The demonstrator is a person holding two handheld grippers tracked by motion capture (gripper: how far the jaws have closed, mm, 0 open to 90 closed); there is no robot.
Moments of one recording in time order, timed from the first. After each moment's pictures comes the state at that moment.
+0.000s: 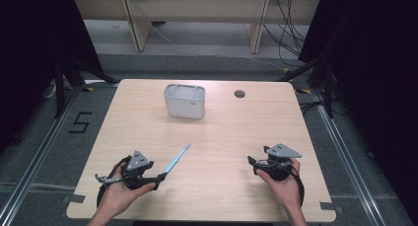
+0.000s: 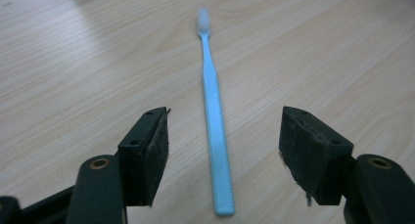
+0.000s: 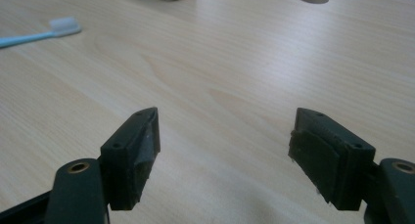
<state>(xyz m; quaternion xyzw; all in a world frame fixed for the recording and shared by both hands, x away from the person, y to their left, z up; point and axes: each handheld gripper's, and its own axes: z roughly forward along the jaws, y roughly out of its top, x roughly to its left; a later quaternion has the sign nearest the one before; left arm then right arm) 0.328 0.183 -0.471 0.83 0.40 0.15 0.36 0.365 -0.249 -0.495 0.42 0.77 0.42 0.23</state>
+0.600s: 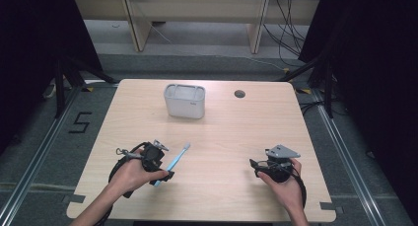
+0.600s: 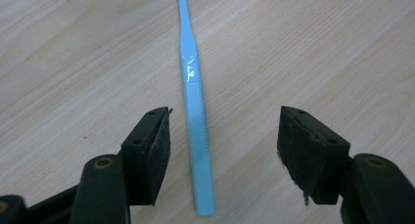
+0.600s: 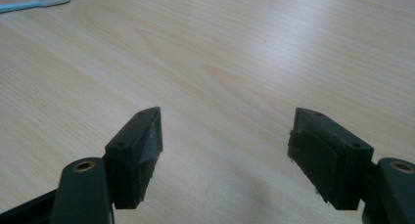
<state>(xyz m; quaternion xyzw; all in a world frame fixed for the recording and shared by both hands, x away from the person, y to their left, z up) 0.370 0.146 -0.458 0.88 0.42 0.05 0.23 0.362 -0.251 -0.493 0.43 0.79 0.37 0.24</state>
